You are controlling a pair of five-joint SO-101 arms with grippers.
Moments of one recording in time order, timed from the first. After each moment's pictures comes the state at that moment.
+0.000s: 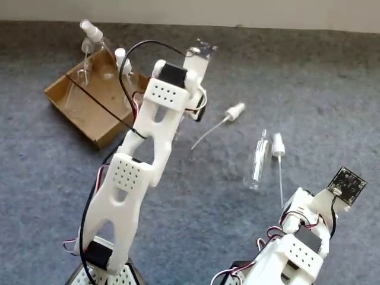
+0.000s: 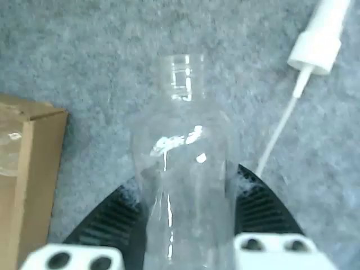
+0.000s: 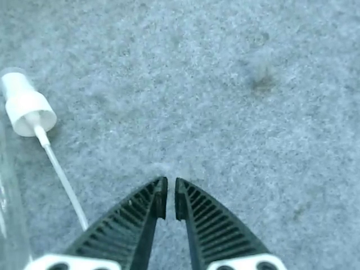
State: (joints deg) left arm 17.2 60.3 -79.0 101.2 2.0; right arm 35.5 -72.0 94.6 28.4 0.1
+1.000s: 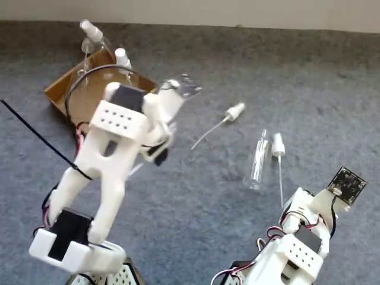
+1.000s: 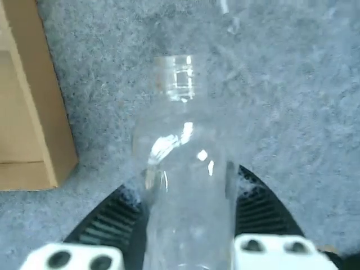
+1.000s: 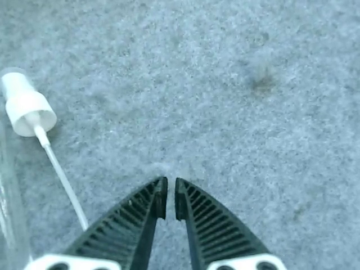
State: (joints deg) left arm 11.9 -4.4 2.9 94.7 -21.4; right arm 35.5 -72.0 94.6 28.4 0.1
